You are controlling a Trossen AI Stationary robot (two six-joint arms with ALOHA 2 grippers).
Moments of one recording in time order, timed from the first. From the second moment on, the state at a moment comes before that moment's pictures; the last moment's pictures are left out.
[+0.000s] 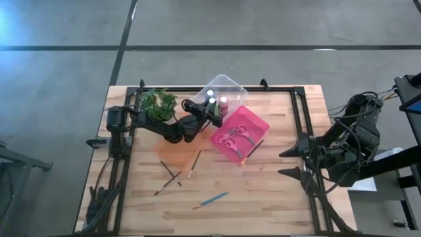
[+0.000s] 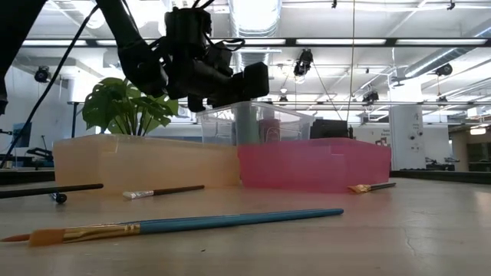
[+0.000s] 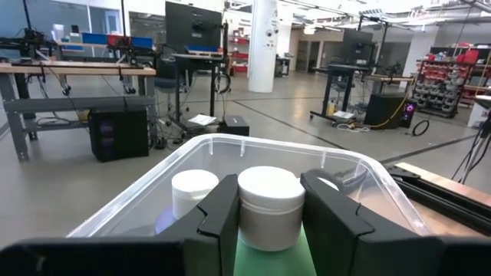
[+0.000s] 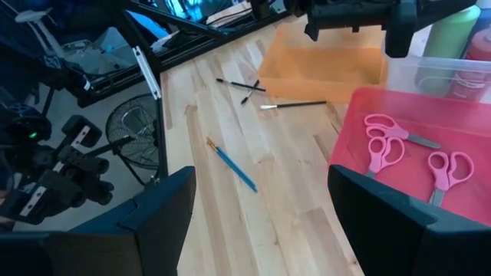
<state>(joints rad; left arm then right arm) 0.13 1.94 0.87 1.10 -0.87 -0.06 0.91 1.15 1.46 -1.15 0.72 1.07</state>
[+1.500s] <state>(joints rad) 0.09 1.70 0.96 0.65 -0.82 -0.12 0.91 1.15 1.46 -1.15 0.76 1.04</state>
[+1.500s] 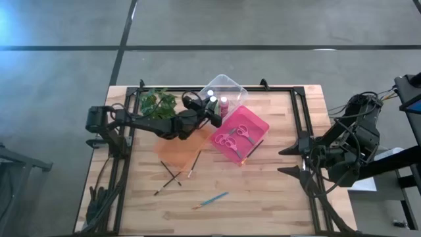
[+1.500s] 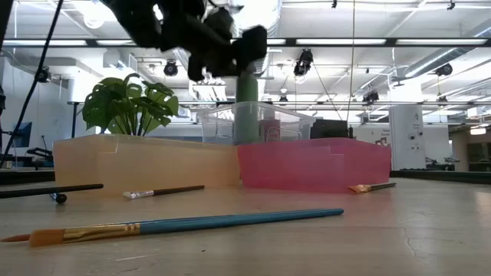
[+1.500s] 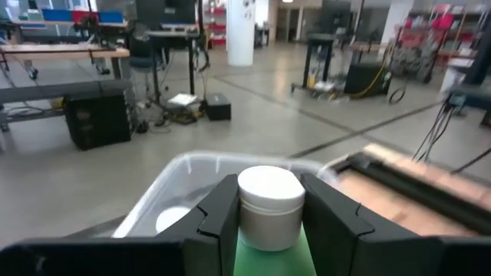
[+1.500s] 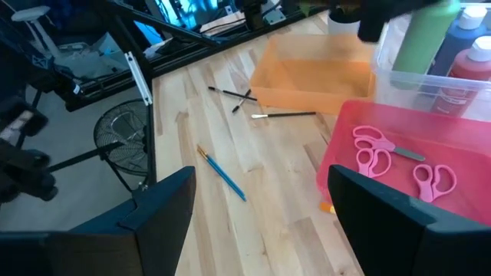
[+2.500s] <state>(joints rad) -0.09 1.68 1.48 0.84 -0.47 -0.07 0.76 1.15 1.24 -0.46 0.87 0.45</state>
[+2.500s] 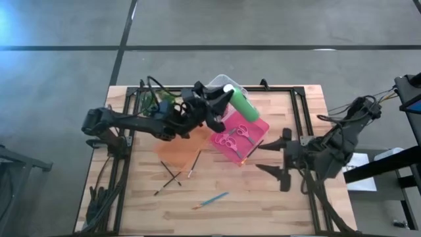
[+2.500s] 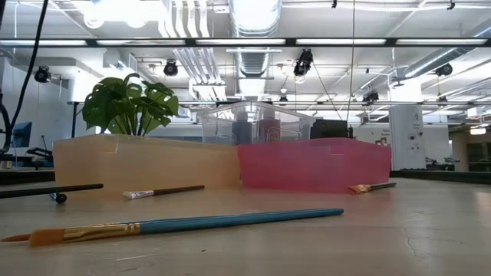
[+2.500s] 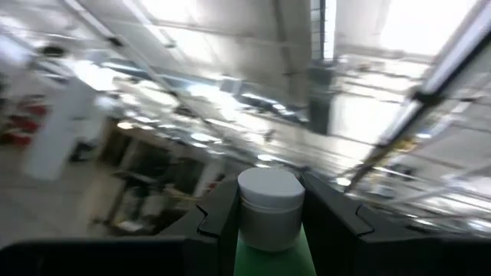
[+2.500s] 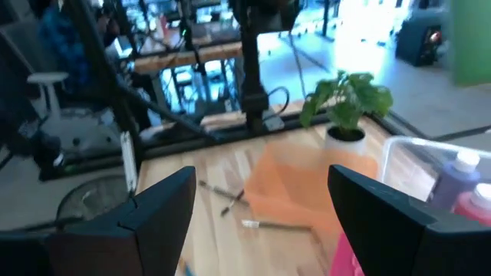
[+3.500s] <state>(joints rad) -0.19 1.78 1.56 1.11 -0.27 -0.15 0.55 1.11 1.22 -0.14 0.70 0.15</state>
